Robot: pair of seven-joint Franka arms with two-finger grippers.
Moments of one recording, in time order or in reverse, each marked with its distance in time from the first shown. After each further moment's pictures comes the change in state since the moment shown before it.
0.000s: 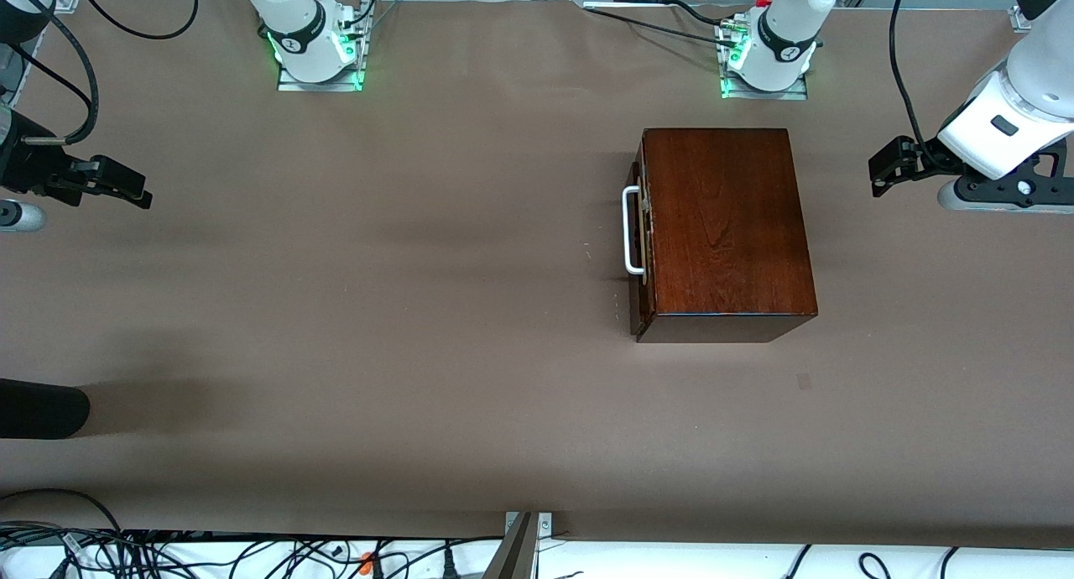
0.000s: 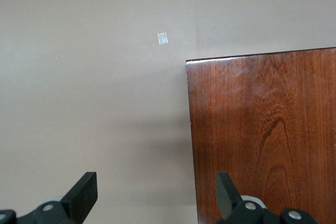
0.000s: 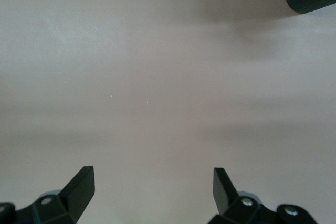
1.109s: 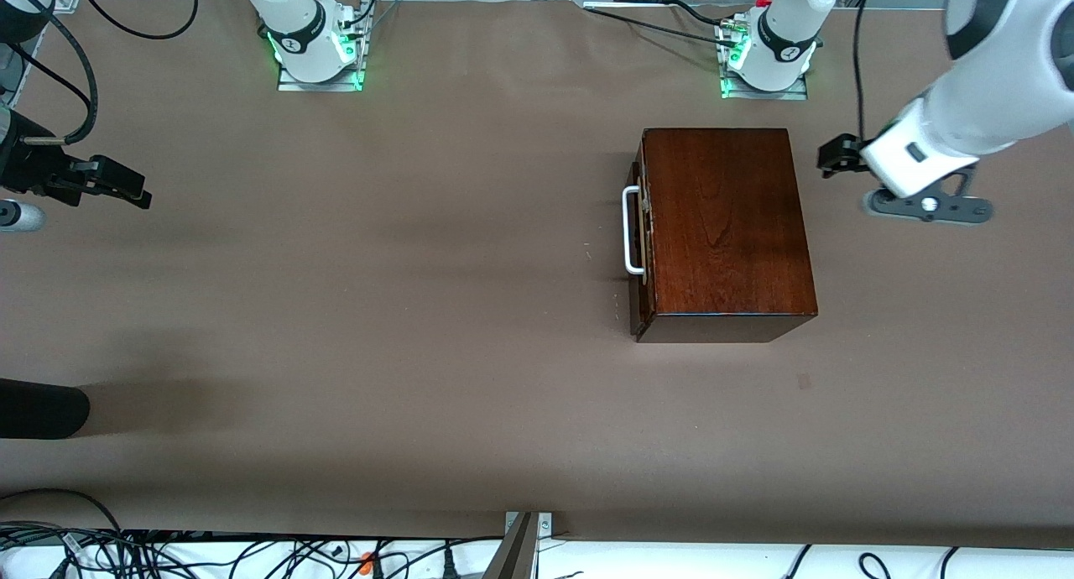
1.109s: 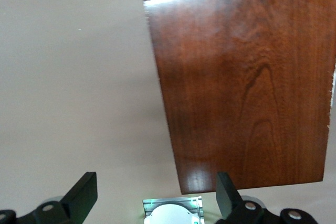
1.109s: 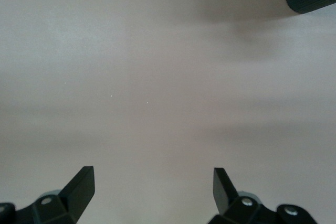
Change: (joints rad) left arm -0.011 0.071 -0.086 0.000 -0.029 -0.155 -0.002; right arm 0.000 0.000 0.000 0.000 0.000 0.000 0.000
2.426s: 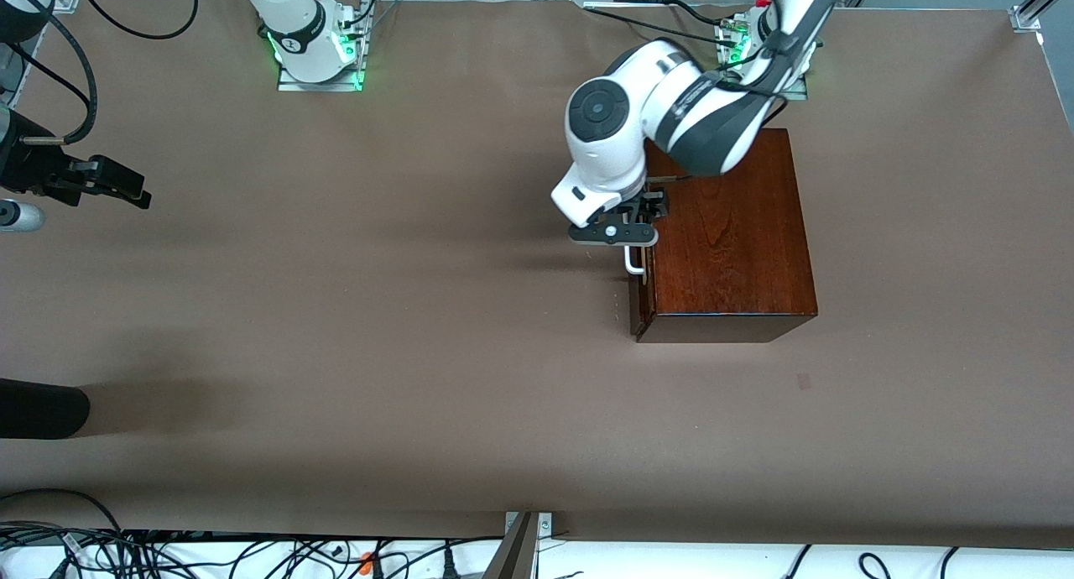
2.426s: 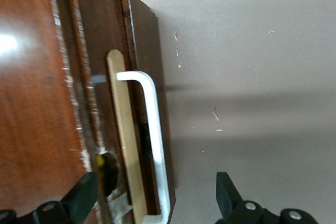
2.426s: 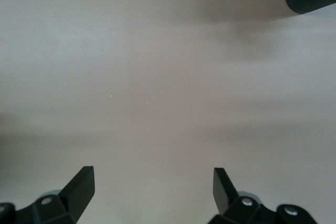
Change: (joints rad) left arm -0.348 0.377 -0.195 0.003 0.190 0.390 -0.688; right arm 0.000 0.000 0.000 0.001 0.000 0.000 0.000
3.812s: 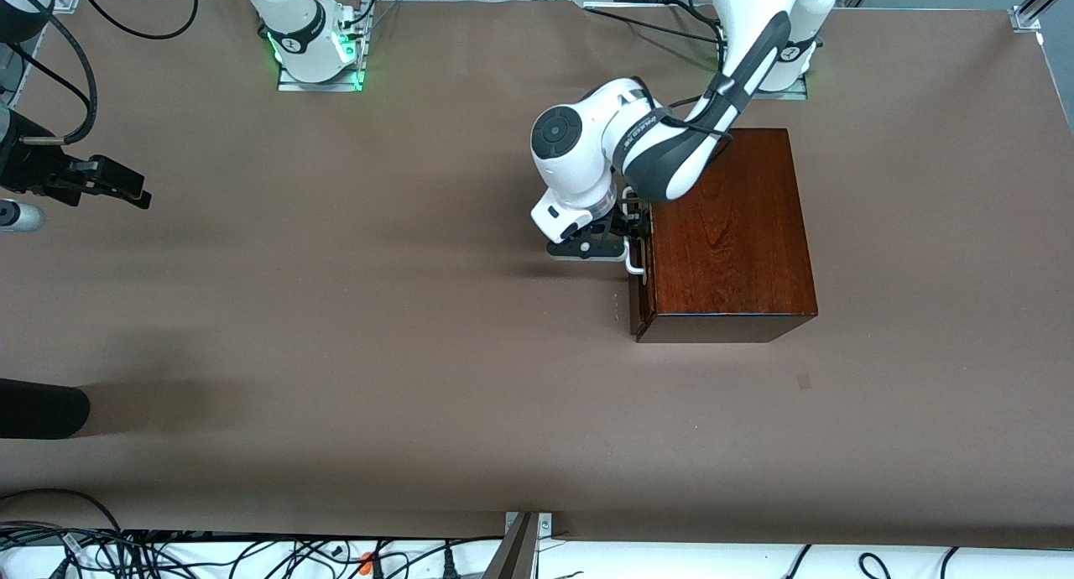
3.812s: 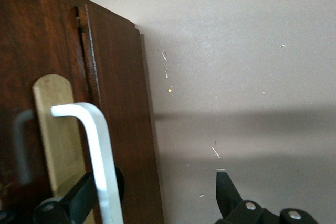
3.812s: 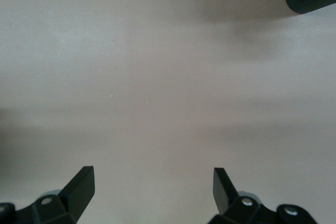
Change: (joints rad) left arm -0.048 0.126 0.007 0.004 0.165 0.113 -0.106; right arm 0.000 0.000 0.000 0.000 0.000 0.000 0.000
